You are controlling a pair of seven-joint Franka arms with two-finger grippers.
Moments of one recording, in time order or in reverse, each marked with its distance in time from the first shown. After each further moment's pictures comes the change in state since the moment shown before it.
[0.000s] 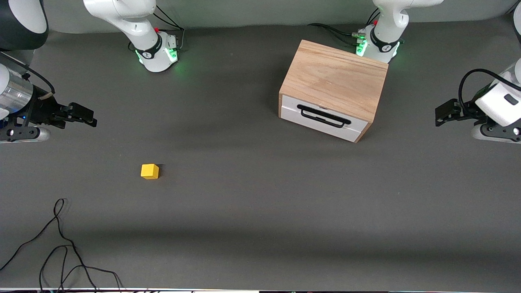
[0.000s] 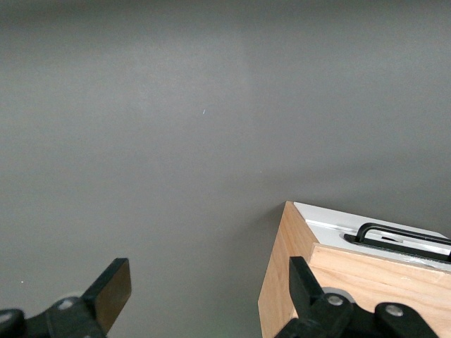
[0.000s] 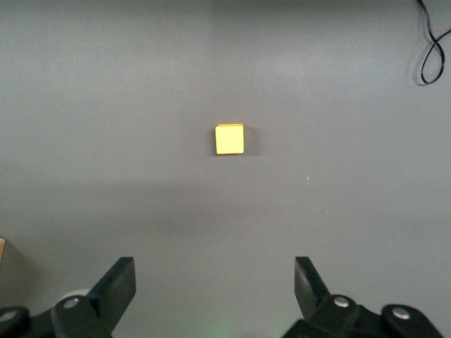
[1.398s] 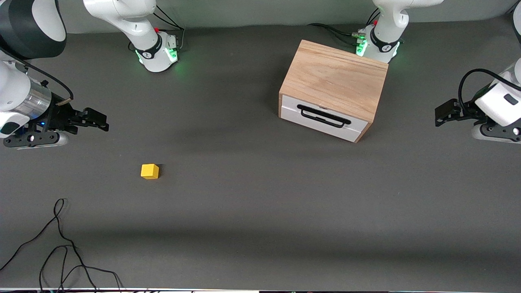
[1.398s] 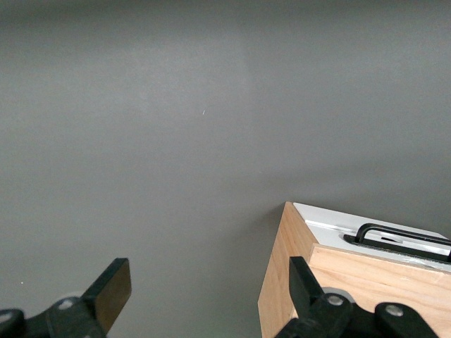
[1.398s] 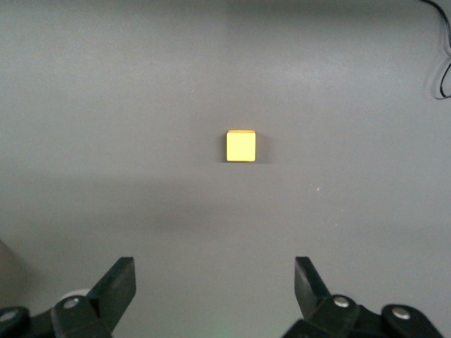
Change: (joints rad) left arm 0.000 0.000 -0.001 0.000 0.000 0.002 0.000; right arm 0.020 0.013 0.023 -0.036 -0.009 0.057 0.000
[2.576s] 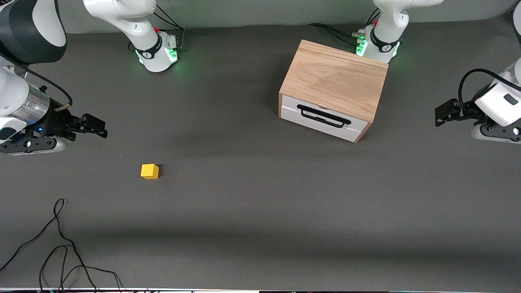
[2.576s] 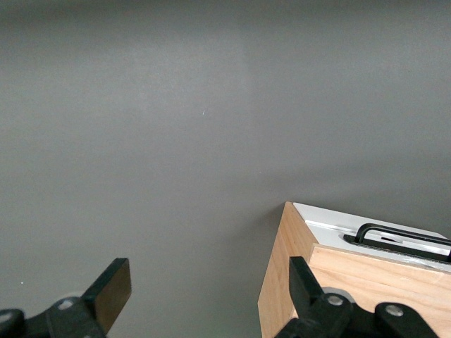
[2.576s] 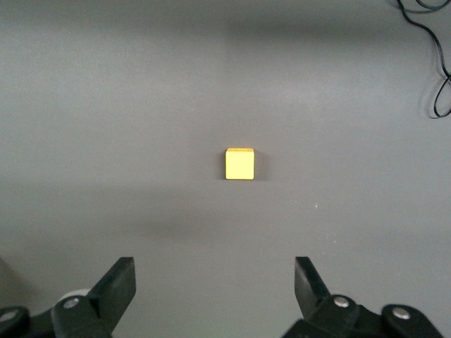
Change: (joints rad) left arm 0.000 0.000 0.000 0.000 0.000 0.000 0.000; right arm 0.000 0.042 0.000 0.045 -0.003 0.031 0.000
